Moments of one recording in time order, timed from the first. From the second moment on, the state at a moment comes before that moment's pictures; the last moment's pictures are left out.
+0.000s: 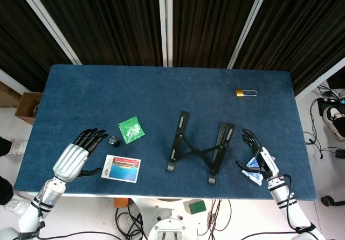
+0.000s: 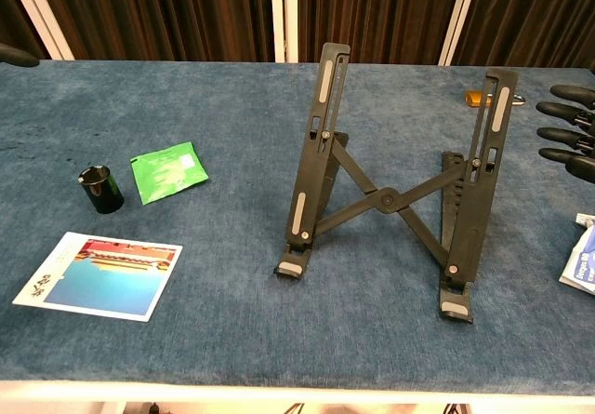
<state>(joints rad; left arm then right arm) -0.30 -1.25 0.05 -1.63 1.73 1.39 -0.04 0.29 -1.45 -0.02 -1.37 -1.60 1.28 1.29</state>
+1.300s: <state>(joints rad) -0.28 -1.25 0.06 -1.63 1.73 1.41 -0.04 0.45 -1.55 -0.07 -1.32 -1.67 1.12 1.66</state>
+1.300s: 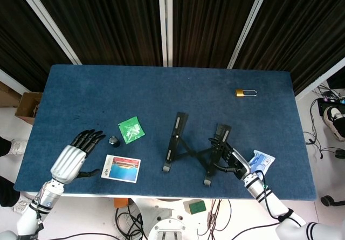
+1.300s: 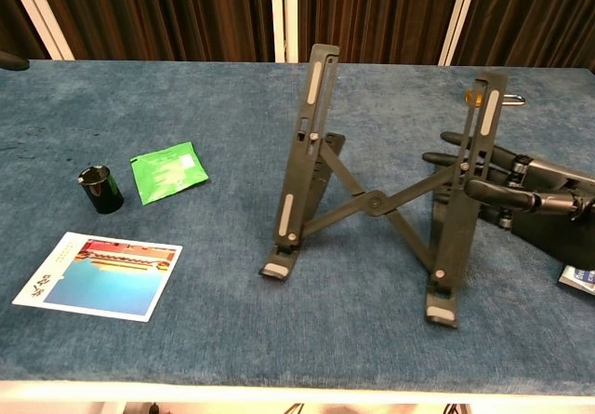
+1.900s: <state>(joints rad) -0.29 -1.25 0.06 -1.64 1.73 1.40 -0.03 0.47 -1.47 -0.22 -1.39 -1.75 1.23 2.12</state>
